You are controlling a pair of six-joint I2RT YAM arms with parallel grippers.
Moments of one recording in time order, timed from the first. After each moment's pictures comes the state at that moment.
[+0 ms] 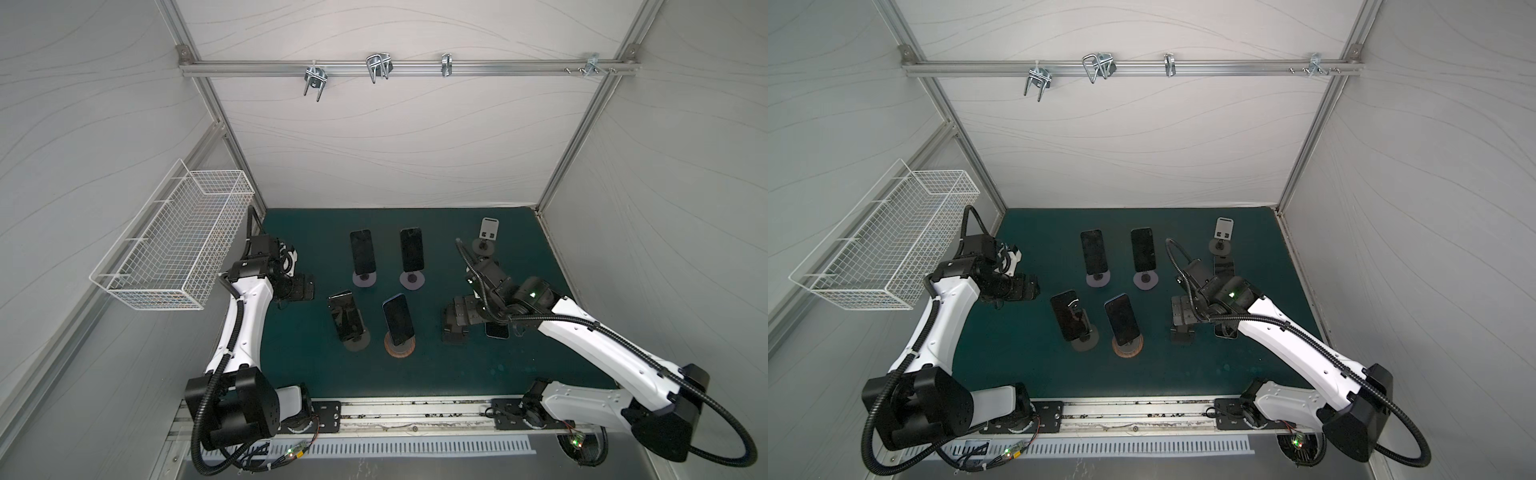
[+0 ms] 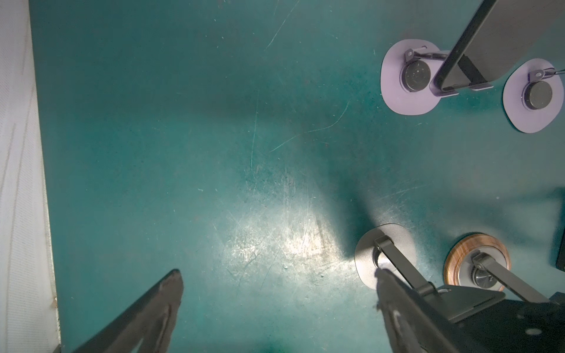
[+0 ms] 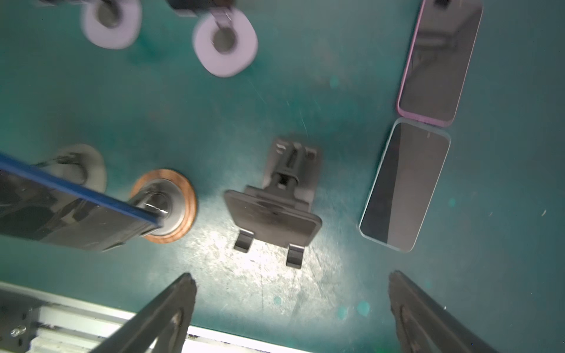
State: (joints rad) left arm 0.21 1.27 1.13 -1.08 0.14 0.11; right arm 0.83 1.15 1.07 -1.08 0.19 0.57
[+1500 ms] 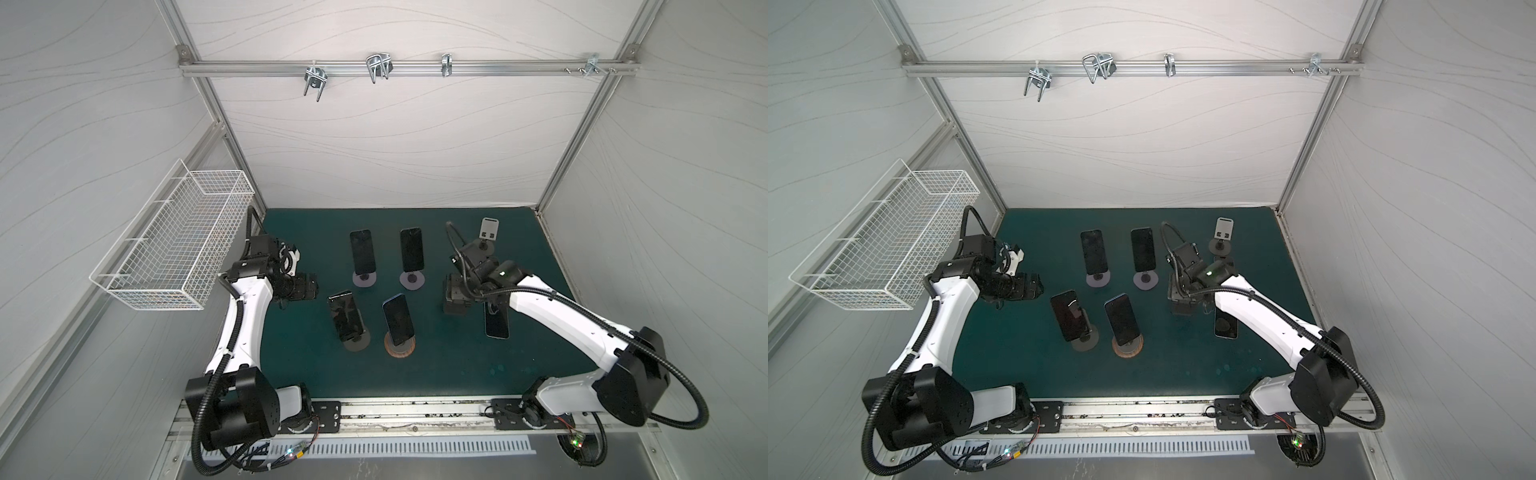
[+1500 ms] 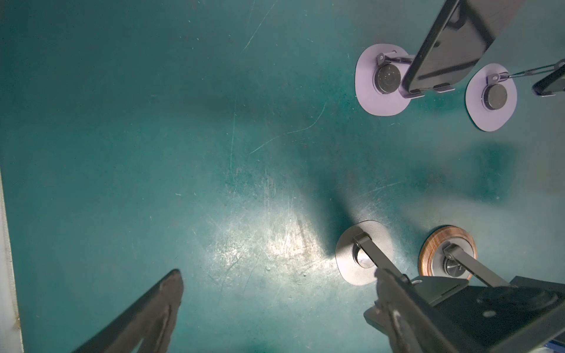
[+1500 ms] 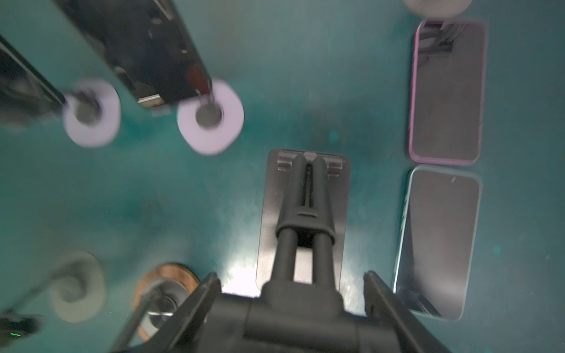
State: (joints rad) left arm 0.22 1.27 1.13 -1.08 0.22 0.11; right arm 0.67 1.38 1.18 -0.84 0.19 0.59
